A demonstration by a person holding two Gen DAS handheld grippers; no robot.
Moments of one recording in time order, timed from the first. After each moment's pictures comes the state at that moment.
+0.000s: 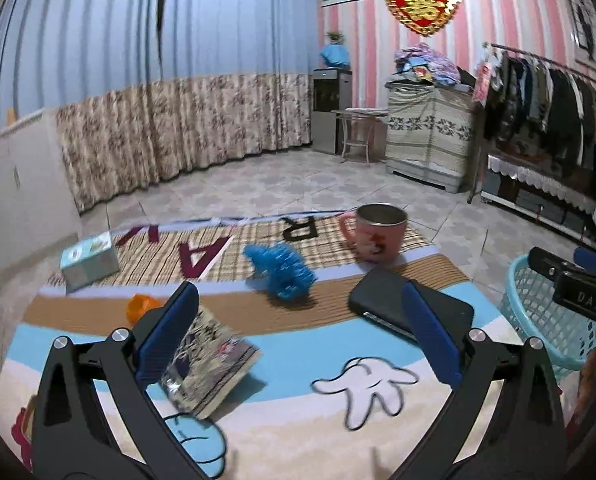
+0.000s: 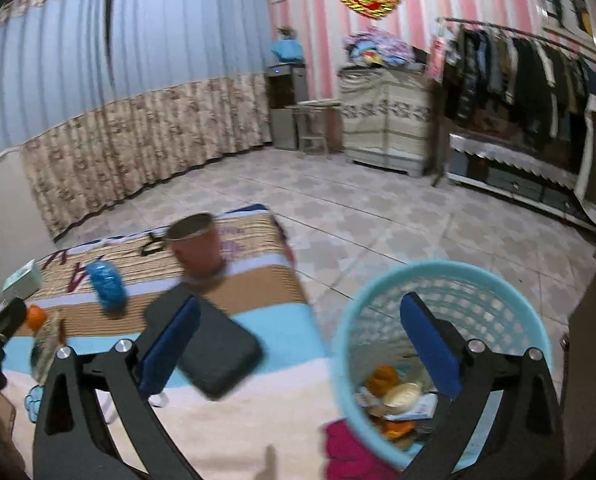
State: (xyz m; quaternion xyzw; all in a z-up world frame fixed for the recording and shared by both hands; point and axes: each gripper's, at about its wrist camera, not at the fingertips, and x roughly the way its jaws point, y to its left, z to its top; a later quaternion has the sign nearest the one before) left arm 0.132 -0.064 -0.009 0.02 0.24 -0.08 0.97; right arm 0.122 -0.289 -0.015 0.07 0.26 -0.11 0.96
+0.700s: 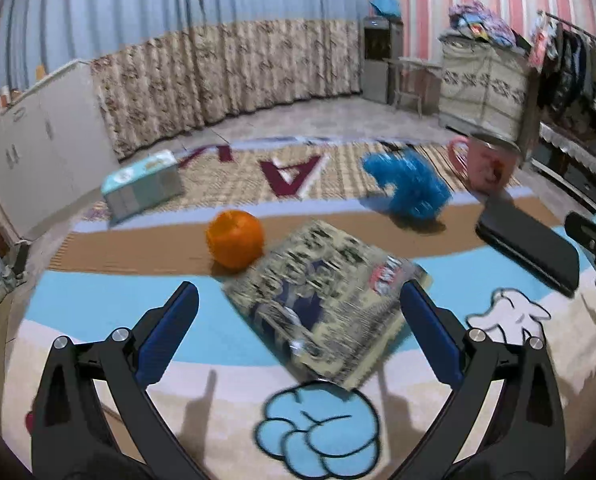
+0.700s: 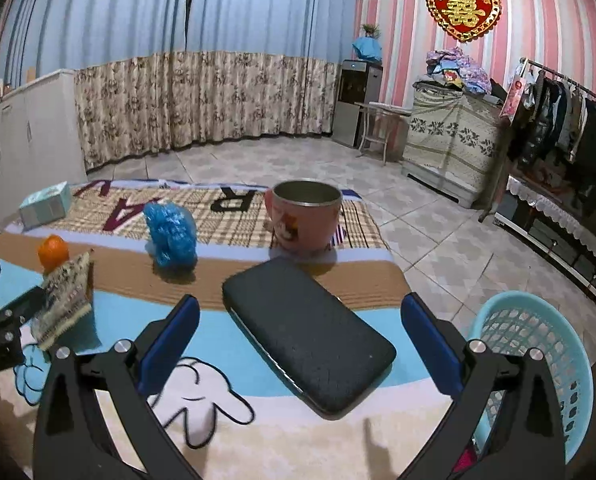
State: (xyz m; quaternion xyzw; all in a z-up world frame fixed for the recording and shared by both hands) left arm 0.168 0.019 -0.076 0.03 0.34 0.00 0.94; right arm 0.162 -0.208 -0.052 -0.03 0.29 -0.05 0.96
